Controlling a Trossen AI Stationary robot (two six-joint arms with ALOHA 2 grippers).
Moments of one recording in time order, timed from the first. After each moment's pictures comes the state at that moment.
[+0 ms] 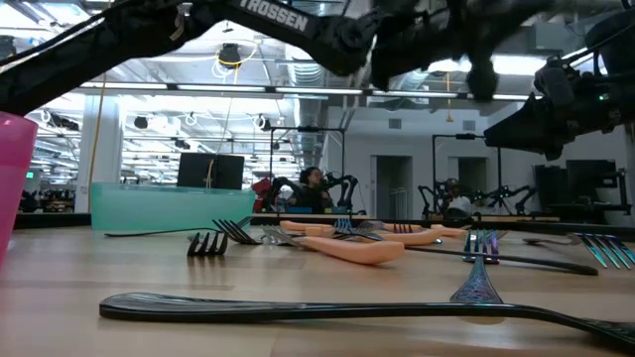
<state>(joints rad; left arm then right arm) 0.15 2.48 2.22 0.24 0.90 -0.59 -0.32 0.12 0.06 -0.13 0.19 0.26</state>
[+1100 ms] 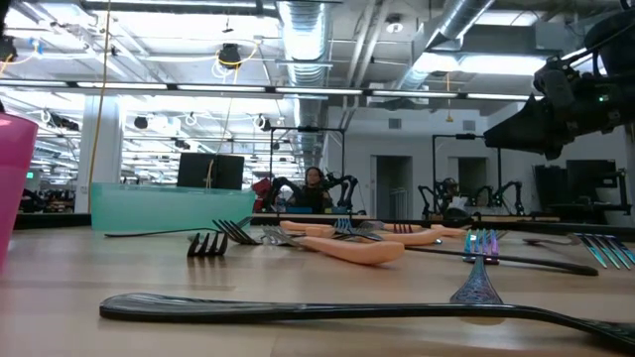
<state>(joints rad) -0.05 1.66 2.08 -1.23 -0.40 -0.11 -0.32 0.13 0.06 -0.13 0.19 0.23</state>
